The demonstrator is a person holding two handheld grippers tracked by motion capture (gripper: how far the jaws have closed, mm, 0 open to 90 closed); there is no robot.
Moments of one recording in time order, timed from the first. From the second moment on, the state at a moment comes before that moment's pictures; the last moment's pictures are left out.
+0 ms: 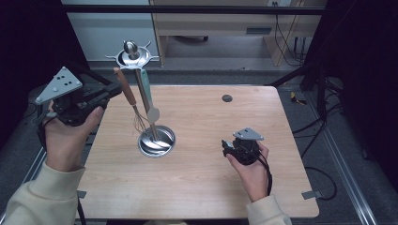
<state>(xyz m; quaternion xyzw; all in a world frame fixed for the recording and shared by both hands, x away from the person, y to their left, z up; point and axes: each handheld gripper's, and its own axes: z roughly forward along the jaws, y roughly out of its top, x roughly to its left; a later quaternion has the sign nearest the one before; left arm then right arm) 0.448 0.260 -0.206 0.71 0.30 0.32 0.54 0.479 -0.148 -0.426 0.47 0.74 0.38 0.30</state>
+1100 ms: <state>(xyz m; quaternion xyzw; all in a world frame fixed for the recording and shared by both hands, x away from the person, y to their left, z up) 0.466 0.260 -0.195 0.70 0.33 0.32 0.54 0.478 -0.151 -0.425 0.47 0.74 0.39 0.29</state>
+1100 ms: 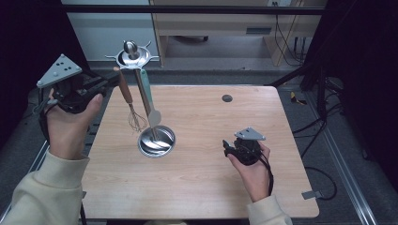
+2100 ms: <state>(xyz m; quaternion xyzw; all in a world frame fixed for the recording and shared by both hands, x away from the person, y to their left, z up) 0.467 0.272 -0.196 0.69 0.33 0.32 0.55 0.479 -0.152 -0.426 0.47 0.74 0.38 0.29</state>
